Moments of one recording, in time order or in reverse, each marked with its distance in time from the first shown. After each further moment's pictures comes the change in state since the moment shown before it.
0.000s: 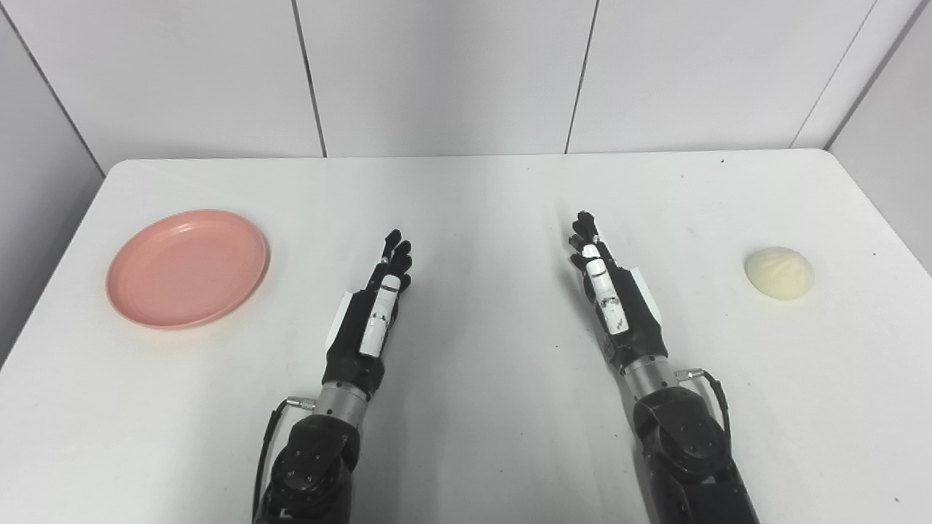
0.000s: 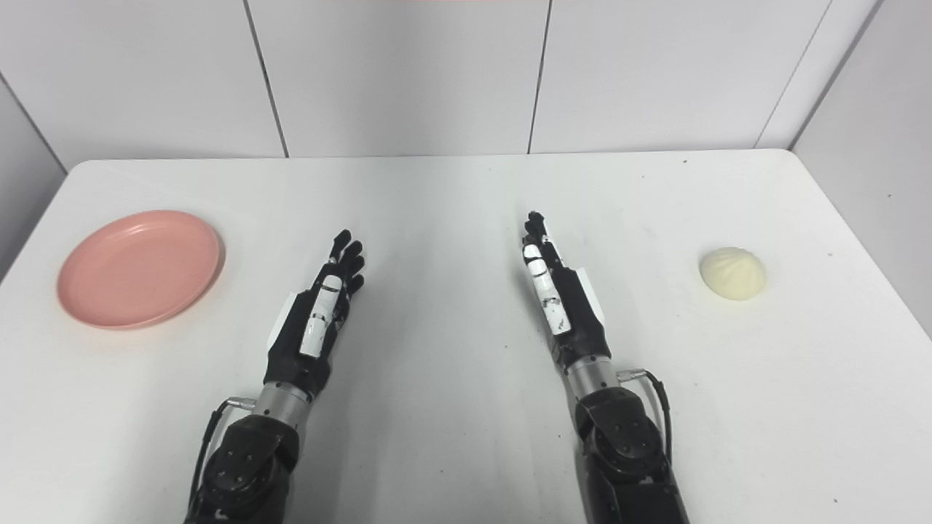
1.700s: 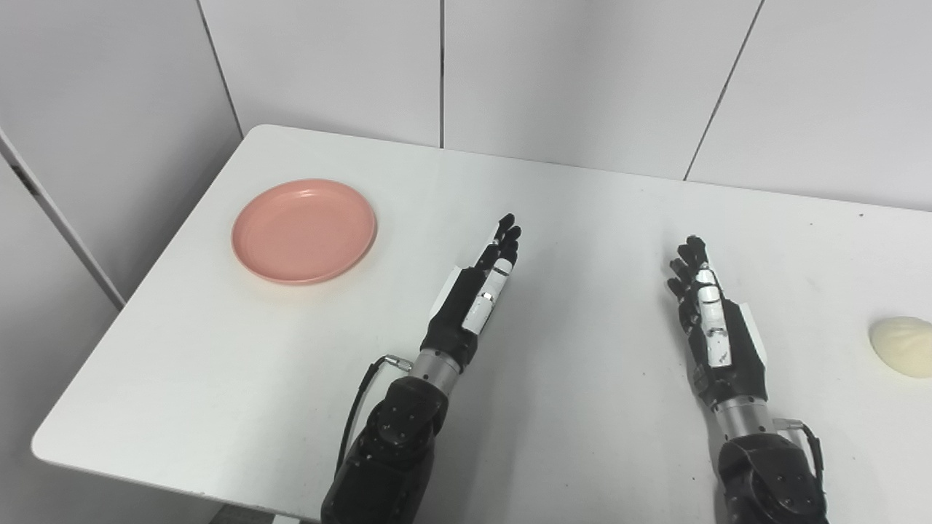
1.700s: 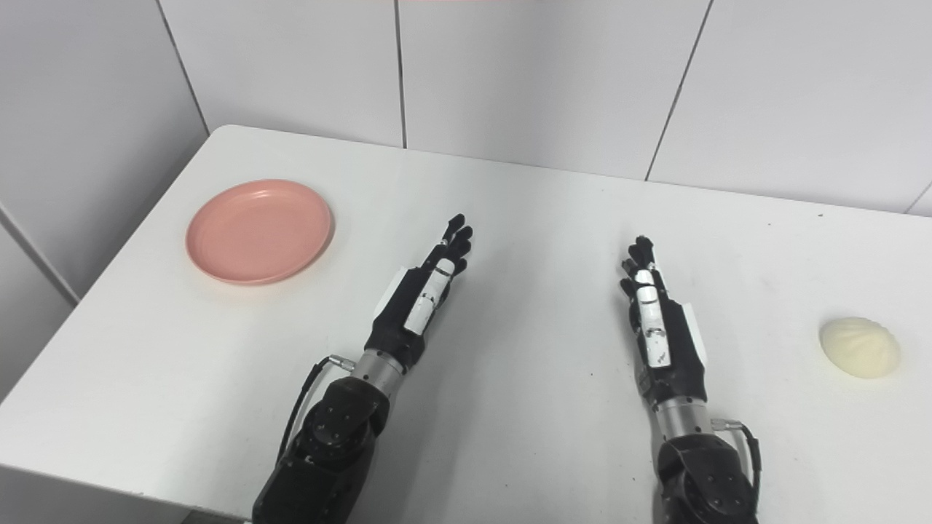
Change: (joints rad) left arm -0.072 -0.039 -0.007 0.108 0.060 -0.075 0.034; right arm -0.015 -0.035 -0.020 0.028 0.096 -0.006 0.044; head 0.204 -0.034
